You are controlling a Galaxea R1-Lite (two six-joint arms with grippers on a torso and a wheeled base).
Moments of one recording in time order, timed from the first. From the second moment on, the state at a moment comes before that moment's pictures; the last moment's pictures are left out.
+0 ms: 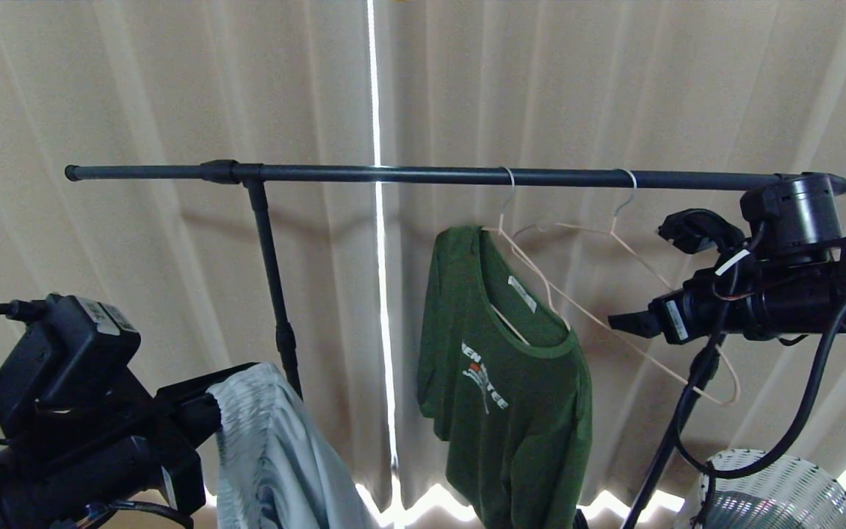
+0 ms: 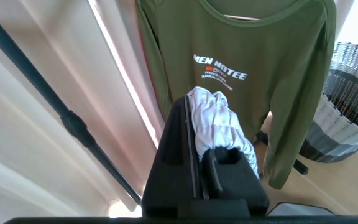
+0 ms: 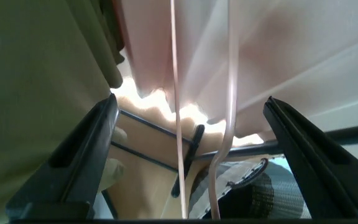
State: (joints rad) left arm -0.52 1.21 -0.31 -0.72 -0.08 0.18; right arm 0.17 1.71 -1.07 0.07 0.03 -0.13
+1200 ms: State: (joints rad) left arm -0.36 1.19 -0.34 -0.72 -0.09 0.18; right arm 0.15 1.61 -1.01 -0.09 0.03 -0.12
